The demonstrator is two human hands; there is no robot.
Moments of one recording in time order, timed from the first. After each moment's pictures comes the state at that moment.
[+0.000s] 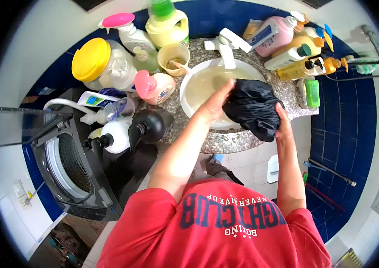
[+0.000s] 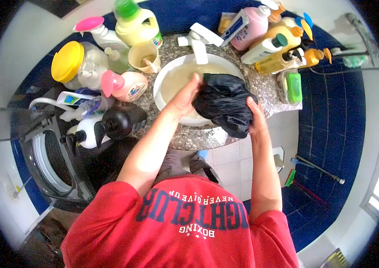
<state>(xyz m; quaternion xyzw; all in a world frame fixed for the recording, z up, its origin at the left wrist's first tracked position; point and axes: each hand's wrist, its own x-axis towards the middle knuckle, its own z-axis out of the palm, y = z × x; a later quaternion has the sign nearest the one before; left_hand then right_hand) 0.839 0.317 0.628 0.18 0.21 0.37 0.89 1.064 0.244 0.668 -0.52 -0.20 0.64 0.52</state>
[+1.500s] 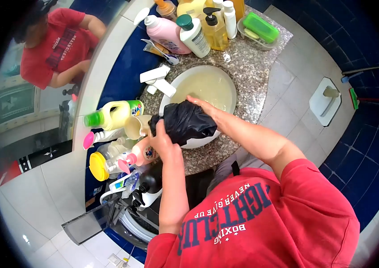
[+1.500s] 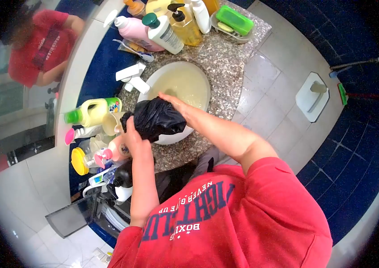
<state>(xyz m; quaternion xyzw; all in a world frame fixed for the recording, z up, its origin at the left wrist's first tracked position) 0.829 0.313 0.693 0.27 0.60 0.51 0.56 0.966 0.300 0.582 -0.16 0.12 0.84 0.51</state>
